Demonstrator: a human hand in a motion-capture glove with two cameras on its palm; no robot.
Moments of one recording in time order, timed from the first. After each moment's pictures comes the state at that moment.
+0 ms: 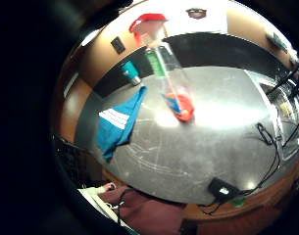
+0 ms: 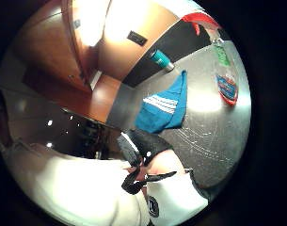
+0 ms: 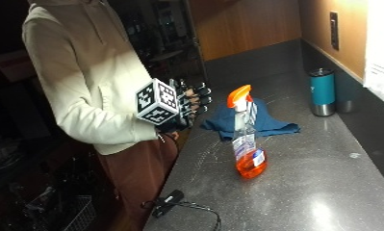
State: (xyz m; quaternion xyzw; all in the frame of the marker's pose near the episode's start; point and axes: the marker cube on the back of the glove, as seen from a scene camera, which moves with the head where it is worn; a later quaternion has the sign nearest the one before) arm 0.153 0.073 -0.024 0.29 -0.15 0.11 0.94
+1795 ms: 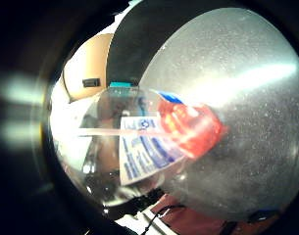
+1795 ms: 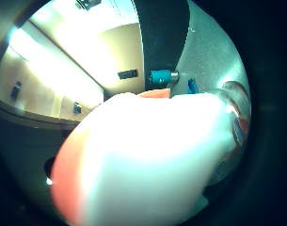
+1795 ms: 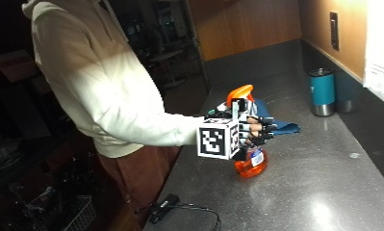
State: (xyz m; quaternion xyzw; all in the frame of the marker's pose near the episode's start) arm 0.257 -0.048 0.010 0.21 -0.45 0.25 0.83
